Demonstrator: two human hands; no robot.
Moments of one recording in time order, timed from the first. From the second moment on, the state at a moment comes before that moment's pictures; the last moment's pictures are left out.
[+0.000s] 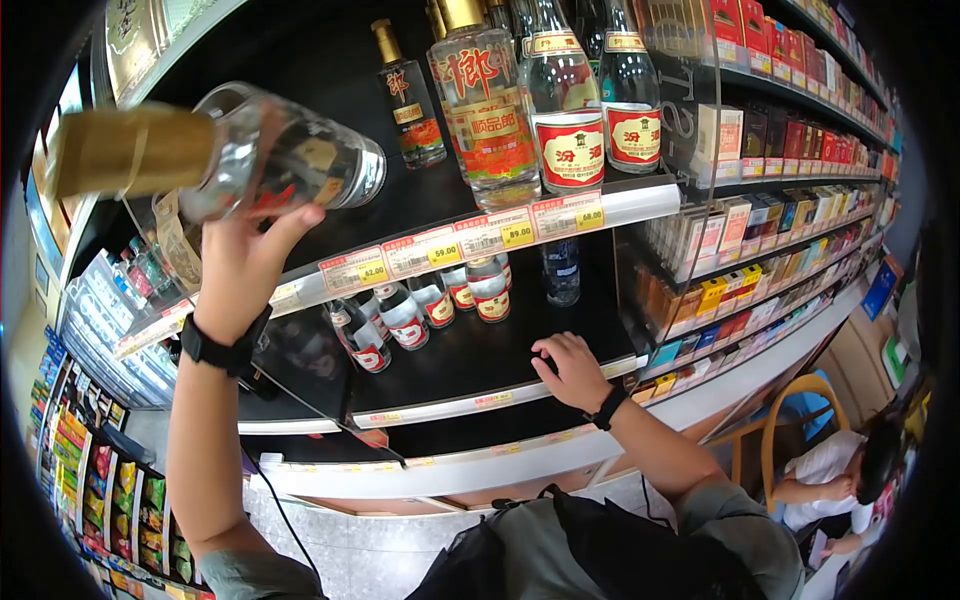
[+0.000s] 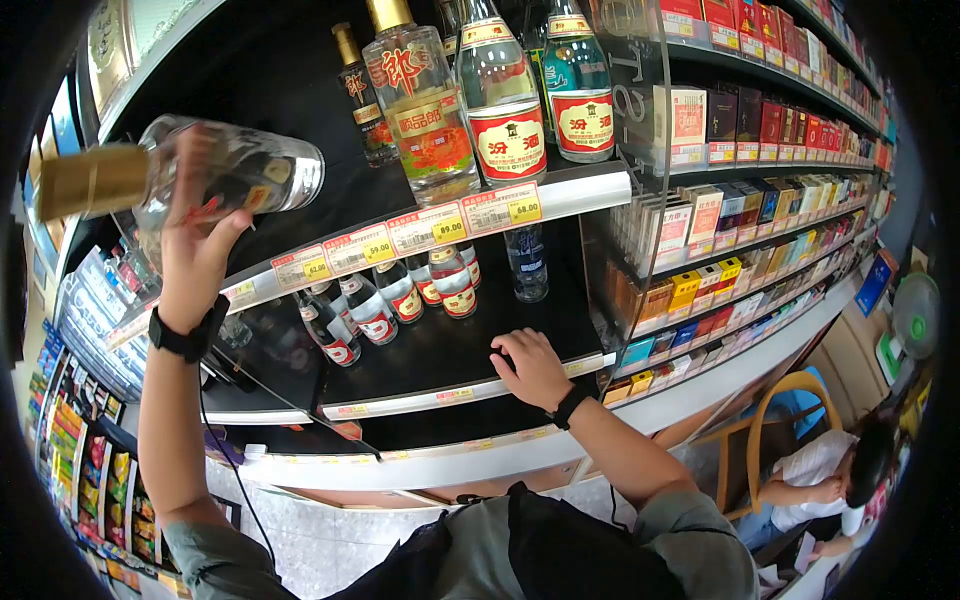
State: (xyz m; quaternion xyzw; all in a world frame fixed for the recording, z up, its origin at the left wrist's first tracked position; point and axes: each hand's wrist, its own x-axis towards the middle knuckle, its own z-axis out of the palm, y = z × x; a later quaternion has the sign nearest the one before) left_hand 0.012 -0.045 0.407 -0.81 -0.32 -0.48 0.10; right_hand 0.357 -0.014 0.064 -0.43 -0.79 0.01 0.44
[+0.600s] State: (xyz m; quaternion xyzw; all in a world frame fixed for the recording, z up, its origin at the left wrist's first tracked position) left_hand 0.036 0.060 0.437 -0.87 -0.33 -0.38 0.02; right_hand 0.347 -0.007 0.044 -0.44 -0.77 -0.07 0.45
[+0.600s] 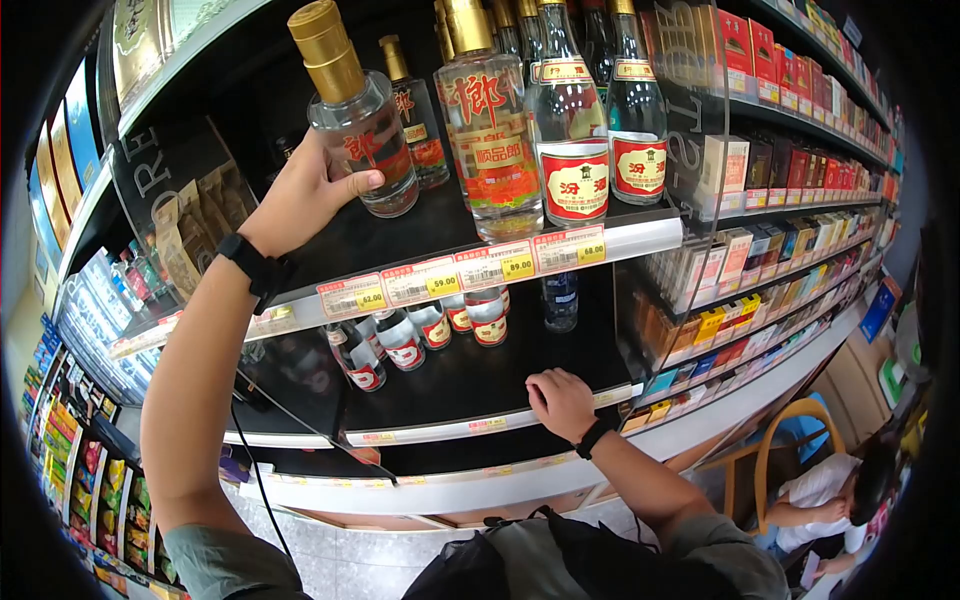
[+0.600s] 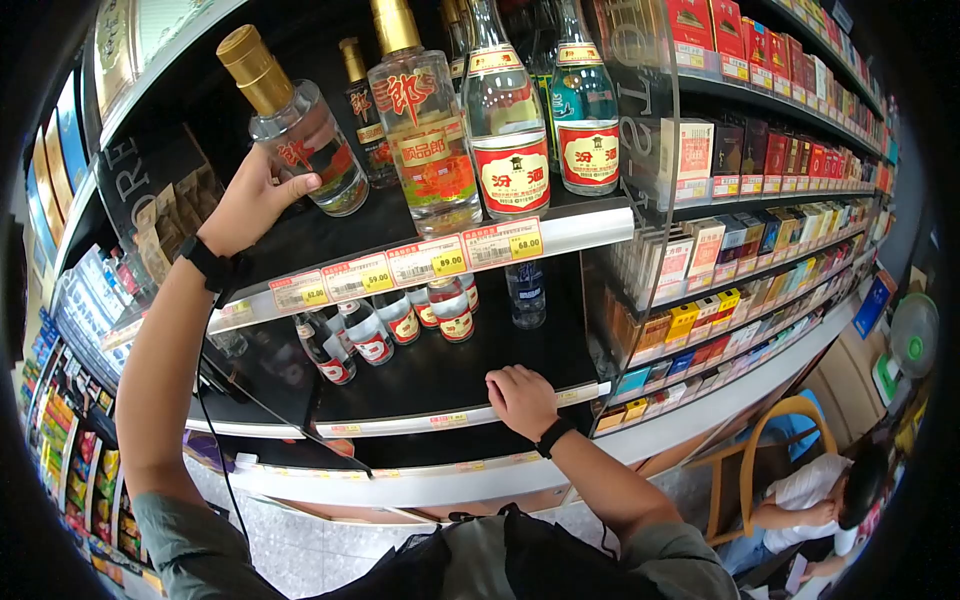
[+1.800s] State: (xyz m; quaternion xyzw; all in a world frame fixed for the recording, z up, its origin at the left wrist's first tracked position) left_hand 0.055 0.166 0.446 -0.83 -0.38 -0.31 -0.26; right_hand 0.336 -0.002 0.040 -0.45 -0.76 -0.14 0.44
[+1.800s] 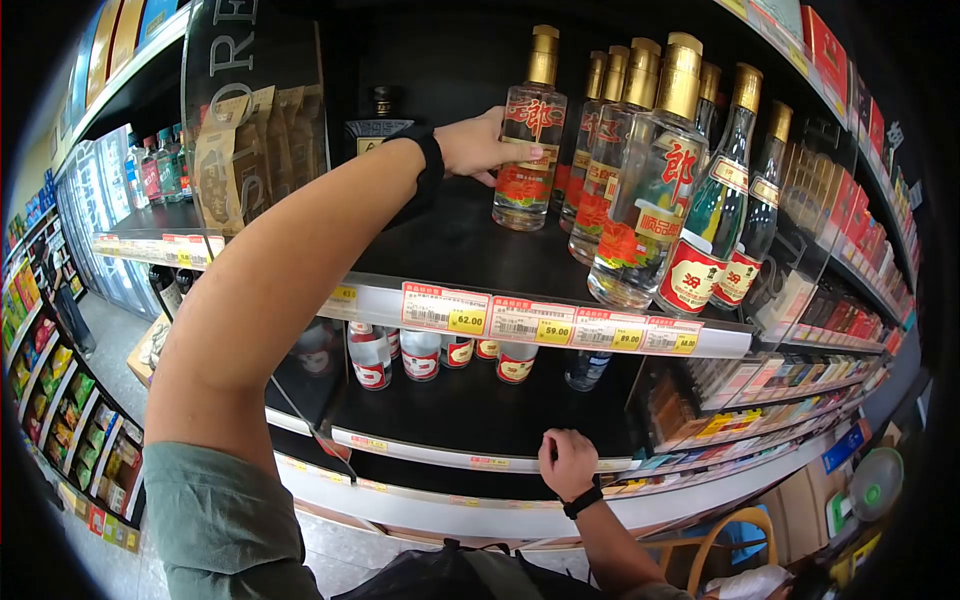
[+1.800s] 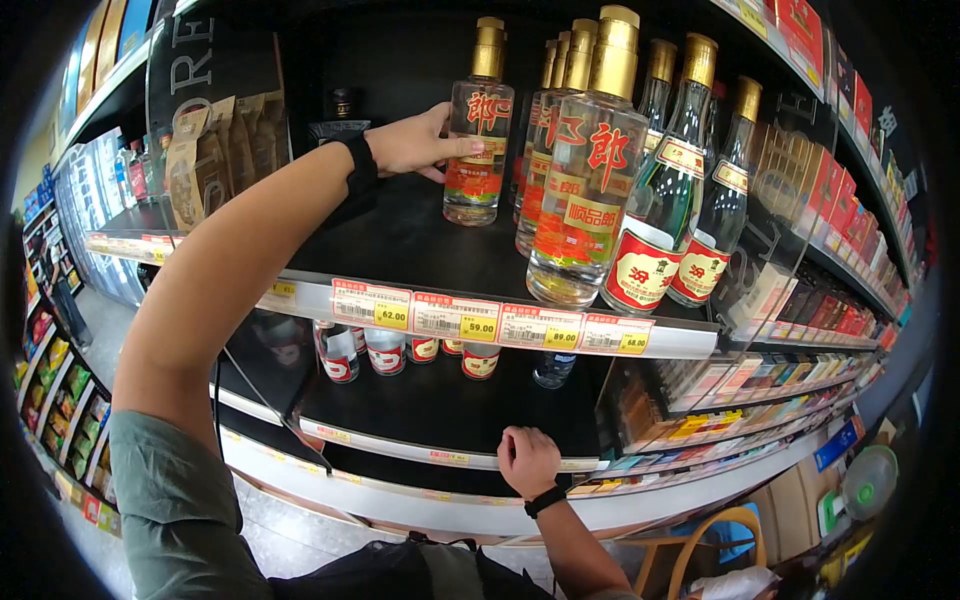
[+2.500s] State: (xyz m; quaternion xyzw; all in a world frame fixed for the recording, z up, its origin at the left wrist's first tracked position) left_hand 0.060 0.169 0.444 -0.84 -0.35 -0.32 -0.26; right_hand 0.337 -0.001 0.038 -0.45 -0.76 -0.14 0.44
